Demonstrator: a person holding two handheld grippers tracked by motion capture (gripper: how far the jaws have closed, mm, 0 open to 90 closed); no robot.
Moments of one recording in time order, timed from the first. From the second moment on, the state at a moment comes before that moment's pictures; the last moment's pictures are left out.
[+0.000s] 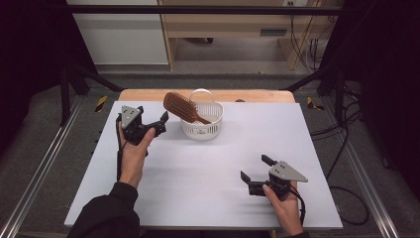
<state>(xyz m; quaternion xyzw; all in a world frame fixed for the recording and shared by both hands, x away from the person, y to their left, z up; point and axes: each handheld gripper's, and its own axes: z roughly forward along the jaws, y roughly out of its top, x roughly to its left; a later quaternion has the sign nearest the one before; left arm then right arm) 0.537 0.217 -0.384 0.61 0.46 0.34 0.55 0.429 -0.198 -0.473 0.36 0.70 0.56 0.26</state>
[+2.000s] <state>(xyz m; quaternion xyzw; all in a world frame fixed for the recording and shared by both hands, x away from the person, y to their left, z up) 0.472 0.254 -0.402 0.64 0.42 0.35 0.55 0.428 -0.197 -0.475 0.36 0.70 0.55 0.26</state>
